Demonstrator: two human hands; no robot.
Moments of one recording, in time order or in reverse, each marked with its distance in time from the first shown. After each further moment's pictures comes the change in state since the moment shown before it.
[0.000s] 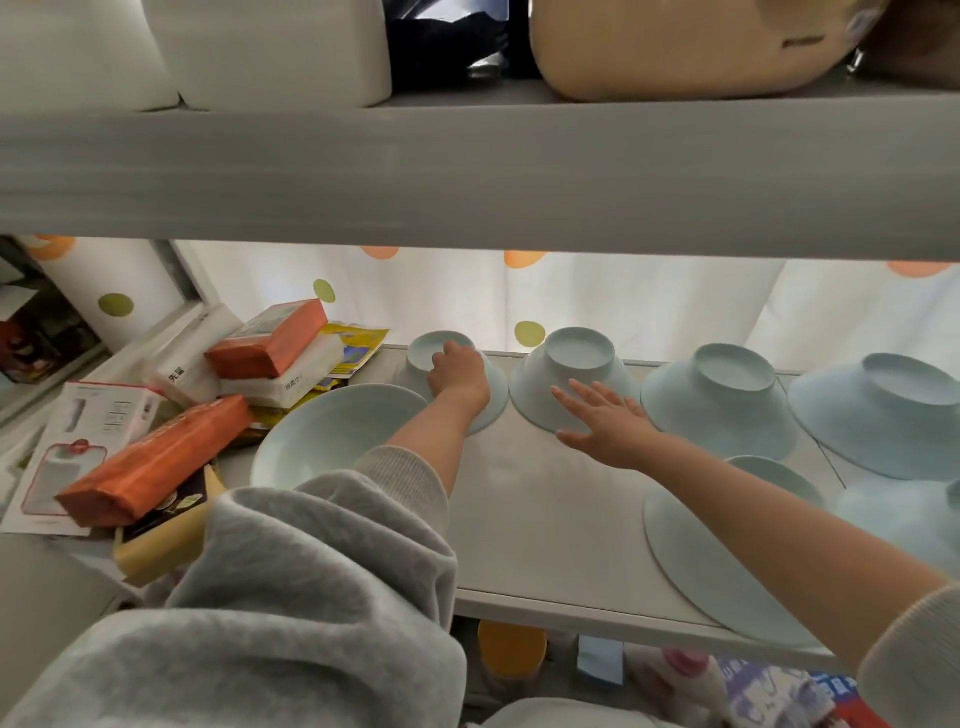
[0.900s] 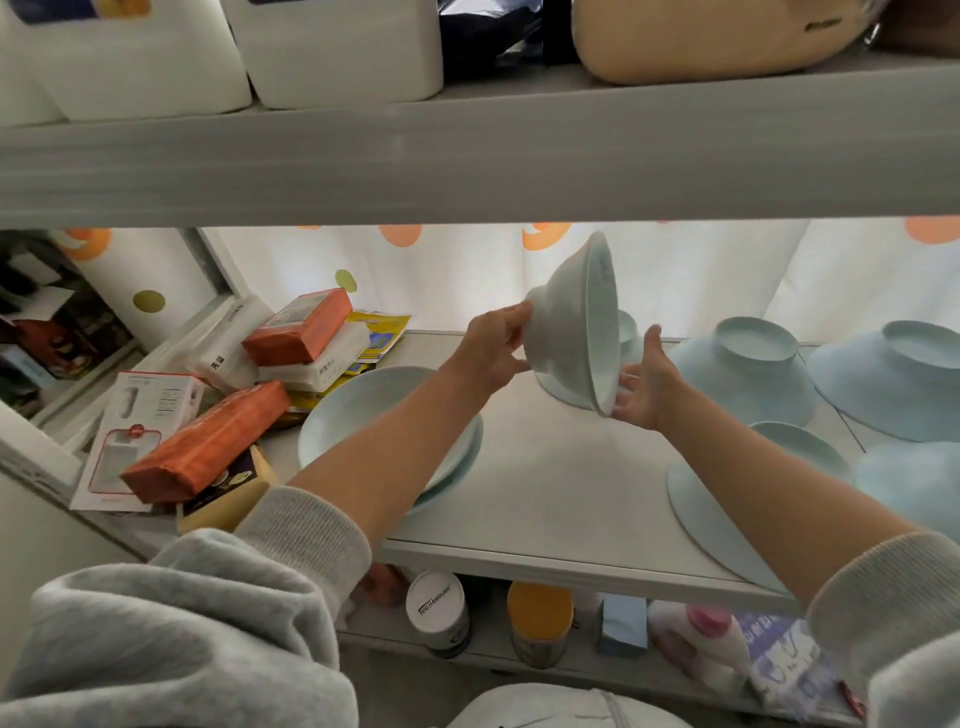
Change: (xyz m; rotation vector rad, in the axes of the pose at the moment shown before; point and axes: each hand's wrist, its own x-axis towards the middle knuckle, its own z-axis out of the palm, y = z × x) left_hand -0.056 -0.002 -0.059 -1.718 -0.438 -0.056; right_hand -0.012 -0.023 -0.030 1.917 0.065 0.487
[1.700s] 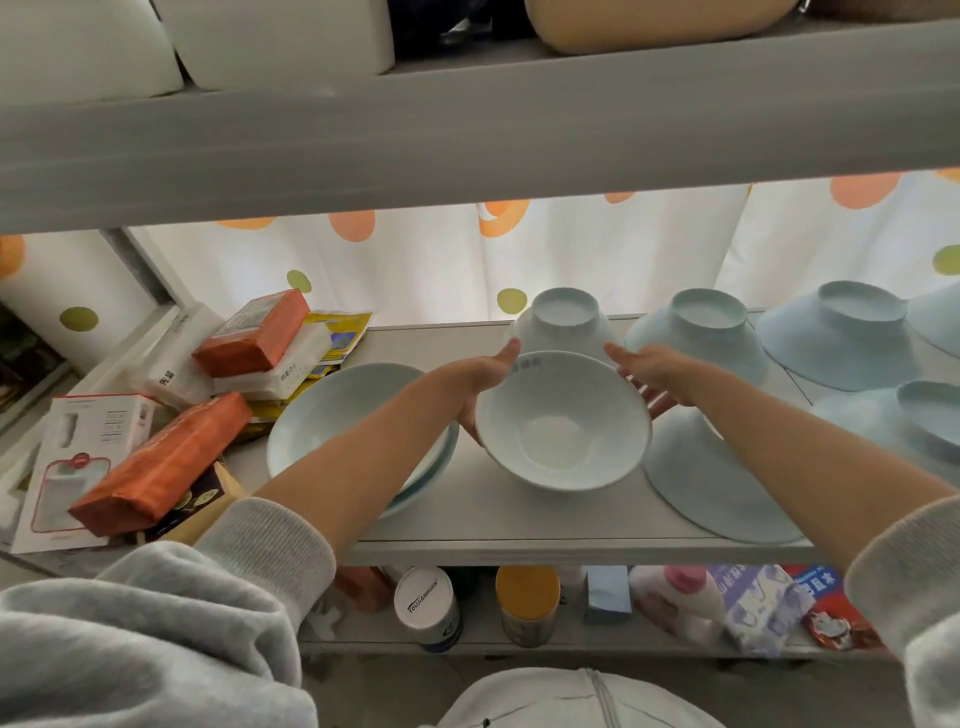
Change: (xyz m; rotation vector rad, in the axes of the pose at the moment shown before) left_hand 0.025 -0.044 -0.020 0.611 -0.135 -0.675; right_hand -0.015 -0.008 -0.042 -1.003 0.174 -0.084
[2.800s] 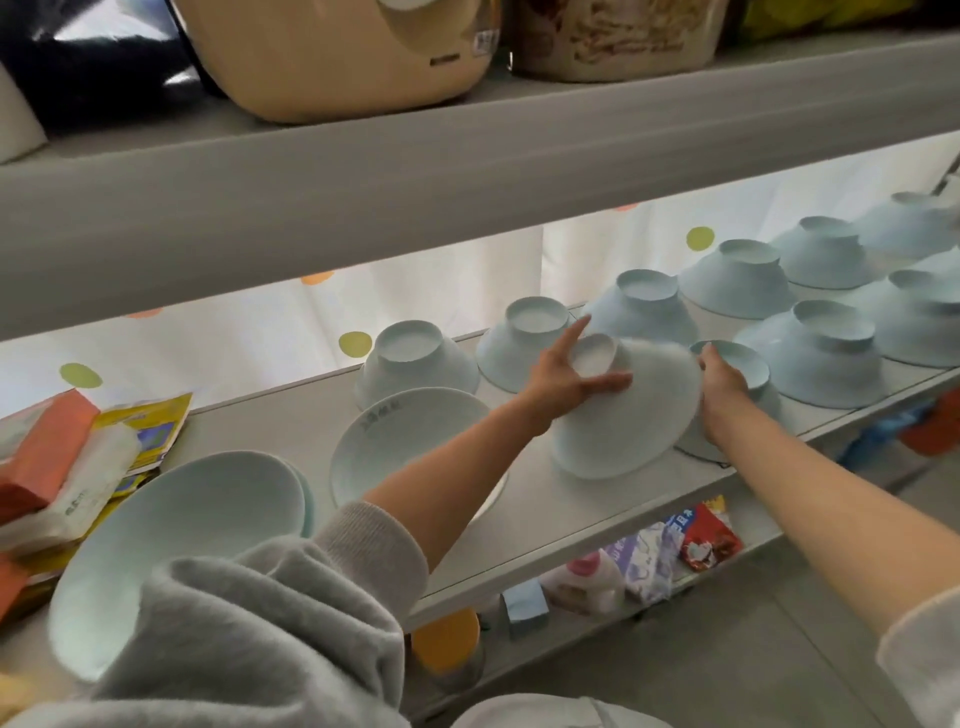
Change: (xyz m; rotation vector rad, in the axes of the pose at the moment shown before) left_hand 0.005 0.058 0.220 0.263 -0.108 0.947; right_hand -0.059 0.144 -0.106 1.025 0.851 0.128
